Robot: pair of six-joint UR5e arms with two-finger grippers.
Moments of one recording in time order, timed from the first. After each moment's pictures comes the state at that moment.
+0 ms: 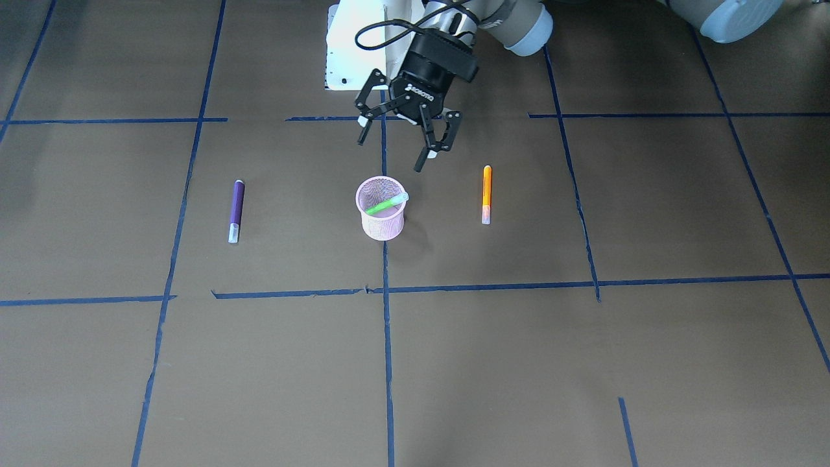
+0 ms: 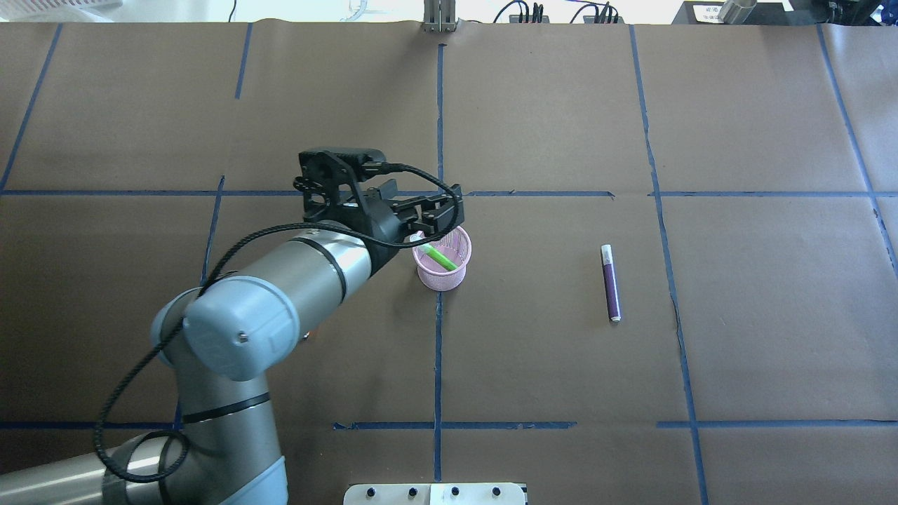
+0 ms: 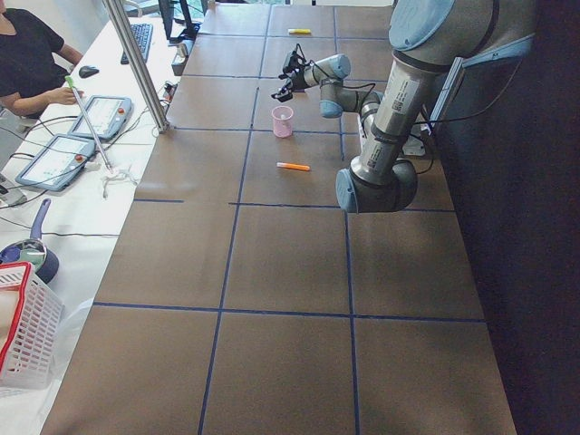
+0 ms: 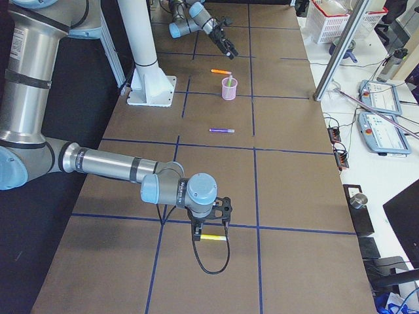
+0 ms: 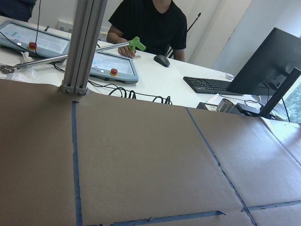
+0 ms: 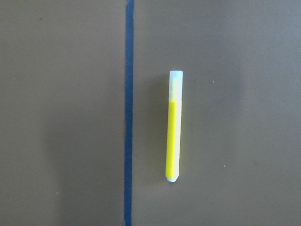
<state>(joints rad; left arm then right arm) -0.37 -2.11 -1.87 -2.23 -1.15 -1.13 1.50 -1.81 1.65 -1.47 2.34 0.01</state>
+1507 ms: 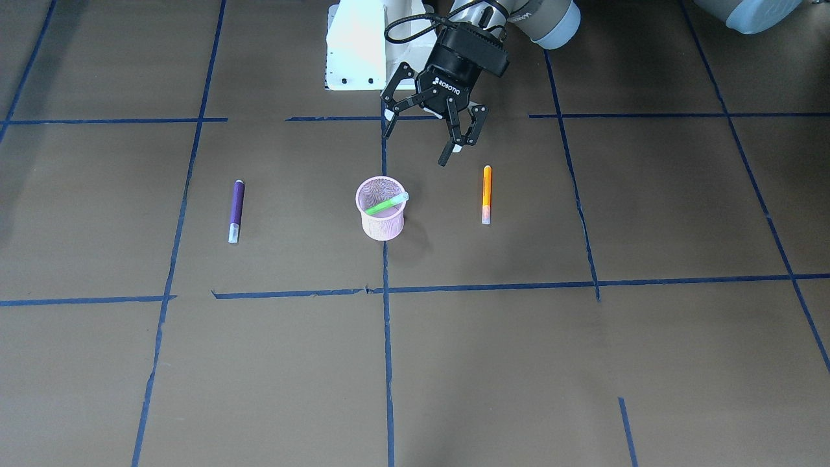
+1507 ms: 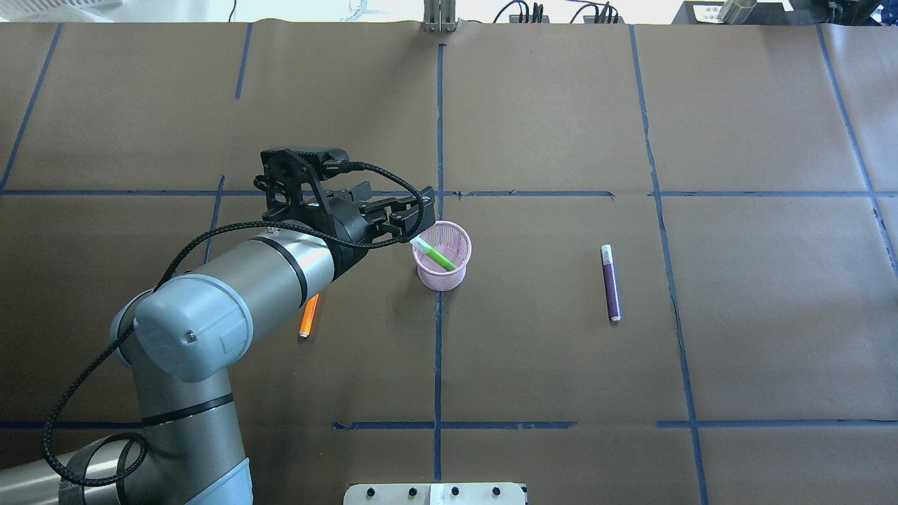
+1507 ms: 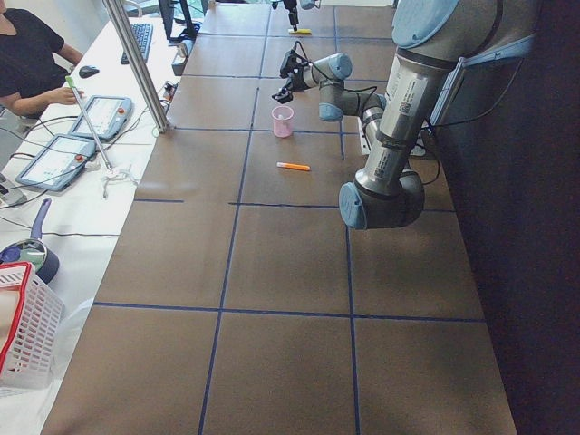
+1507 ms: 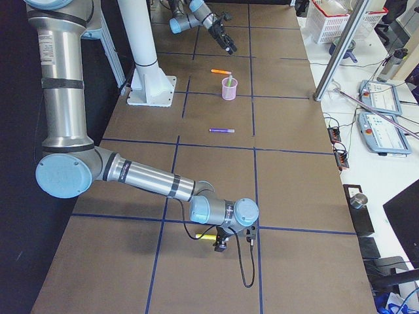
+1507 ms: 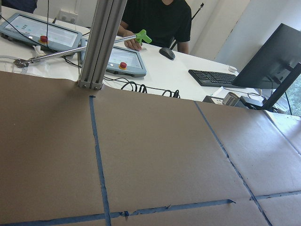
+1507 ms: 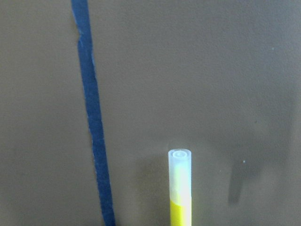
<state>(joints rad) -0.38 -2.06 -1.92 -2.23 -1.17 -1.14 1.38 -1.55 1.22 -1.41 2.42 0.08</state>
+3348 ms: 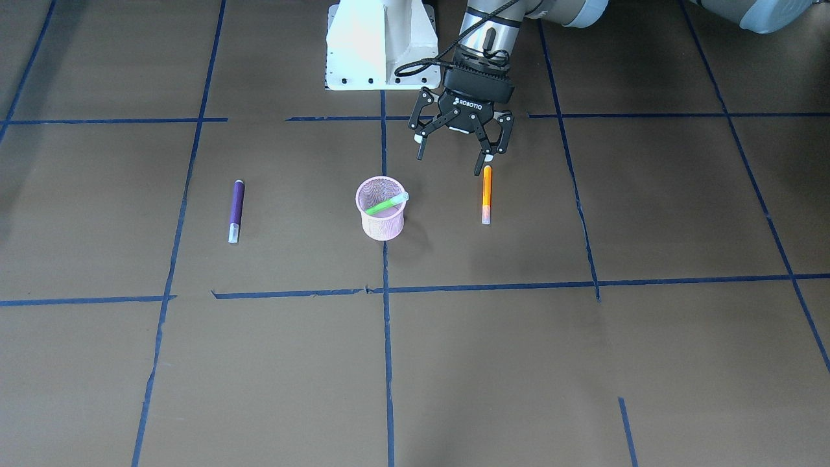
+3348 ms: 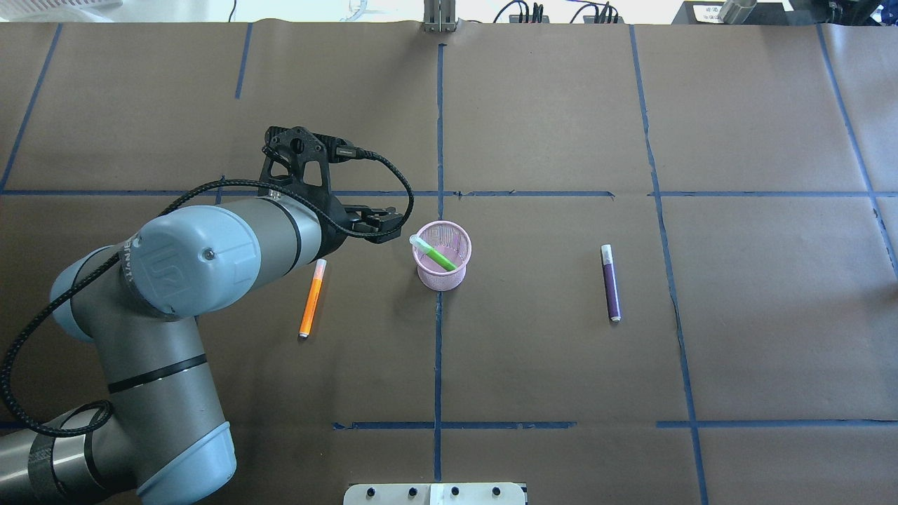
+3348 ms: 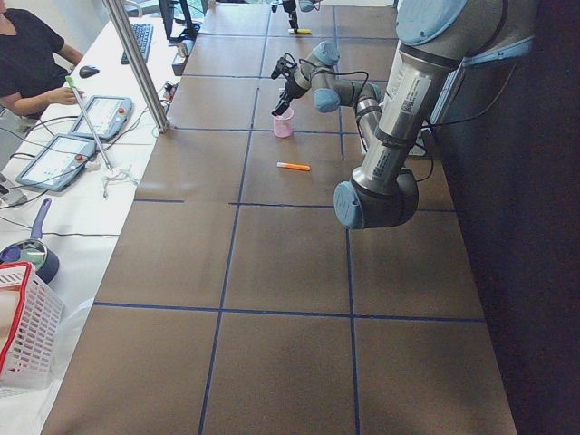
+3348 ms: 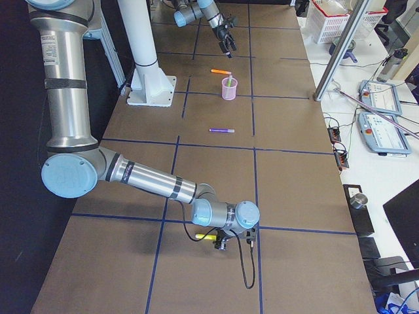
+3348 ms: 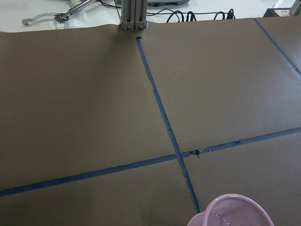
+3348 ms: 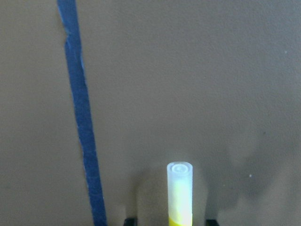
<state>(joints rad) -0.47 -2.08 -1.99 -1.81 -1.41 -1.04 1.36 -1.53 1.17 -1.40 2.42 0.08</state>
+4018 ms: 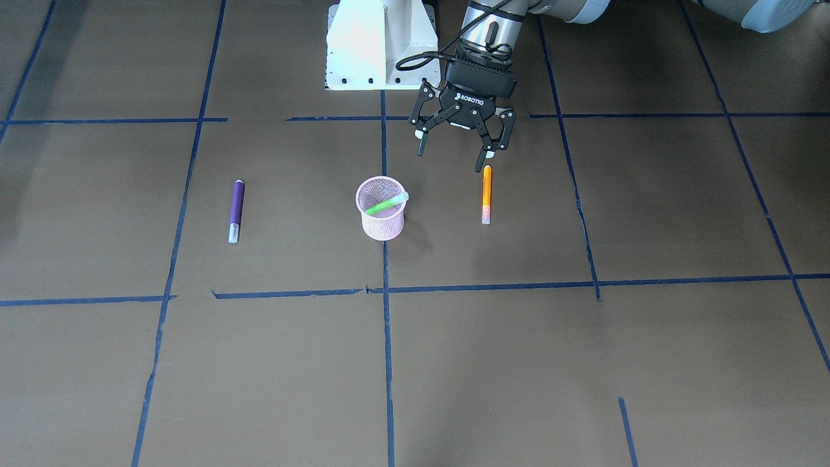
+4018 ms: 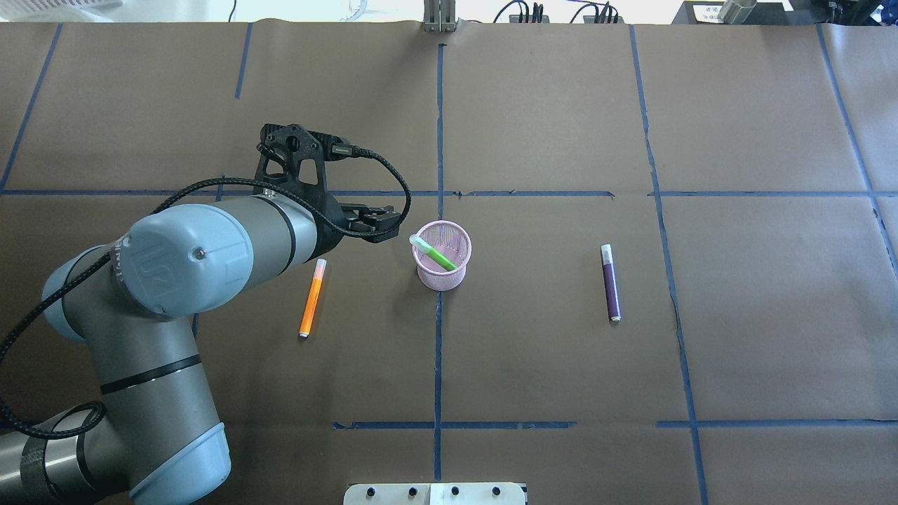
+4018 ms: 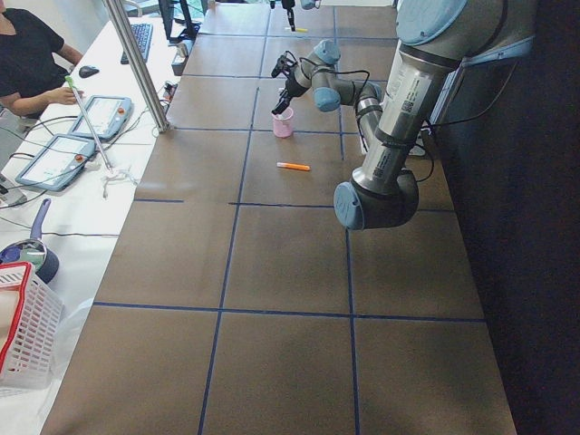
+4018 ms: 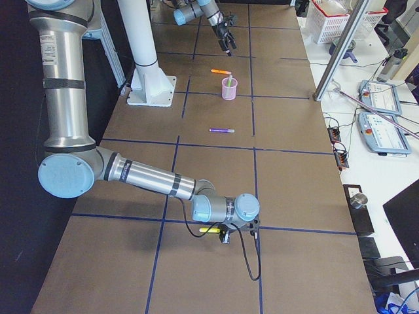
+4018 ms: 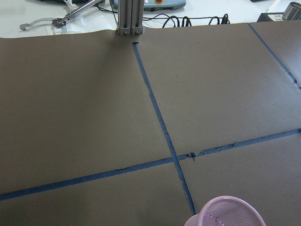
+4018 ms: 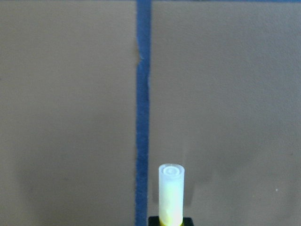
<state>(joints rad) -0.47 -2.07 -2.01 -1.80 -1.41 -1.02 1.37 -1.61 1.39 -1.29 2.43 0.07</state>
